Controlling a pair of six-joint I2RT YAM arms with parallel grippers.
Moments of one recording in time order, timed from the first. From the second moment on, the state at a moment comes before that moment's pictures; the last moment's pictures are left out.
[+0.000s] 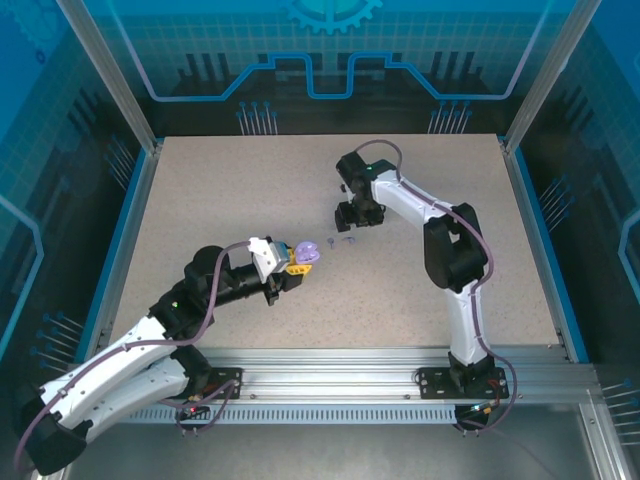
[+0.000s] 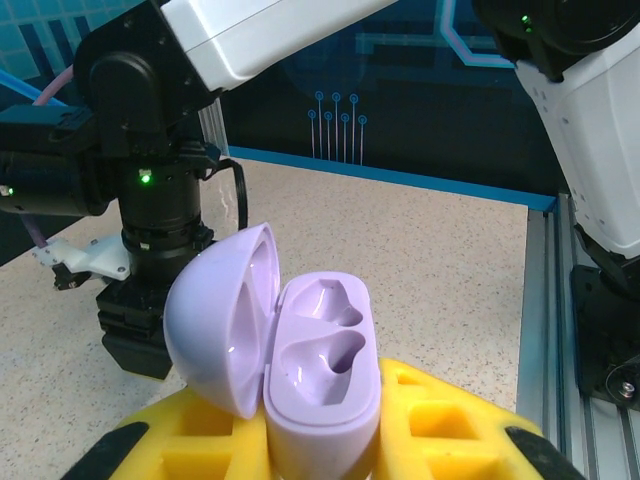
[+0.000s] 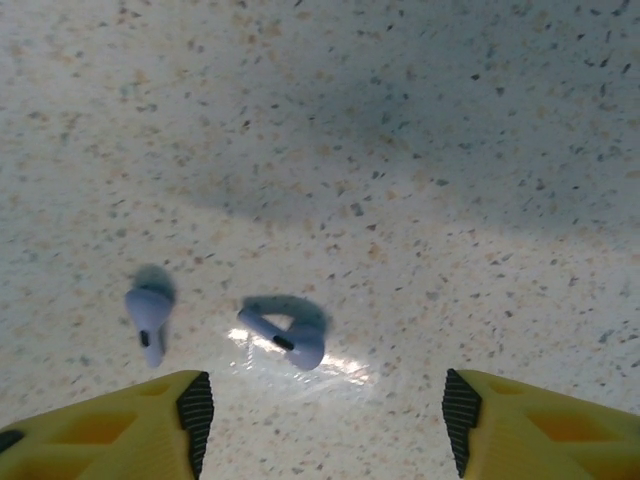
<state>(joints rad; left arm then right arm) -0.70 0.73 0.58 0.00 0.36 0.10 0.51 2.17 1.82 -1.04 0.01 0.29</state>
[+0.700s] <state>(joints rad) -0.70 0.75 0.58 -0.01 0.36 0.10 0.54 2.31 1.98 -1.16 0.16 0.26</state>
